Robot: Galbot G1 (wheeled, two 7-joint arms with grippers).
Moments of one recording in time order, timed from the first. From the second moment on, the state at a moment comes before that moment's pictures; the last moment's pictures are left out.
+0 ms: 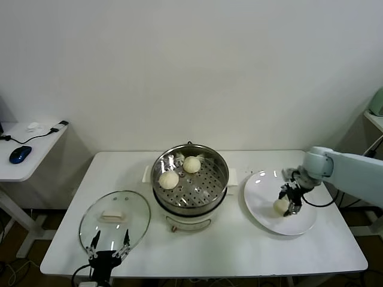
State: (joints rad) left arm 1.77 -1.48 -0.58 -2.01 -0.05 0.02 -0.10; right arm 0.61 0.71 -1.63 1.27 0.43 -0.19 -0.99
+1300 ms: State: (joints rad) left arm 1.78 -1.47 -0.60 -2.05 -0.05 0.03 -0.10; right arm 0.73 1.34 -1.60 1.39 0.19 0.28 -0.98
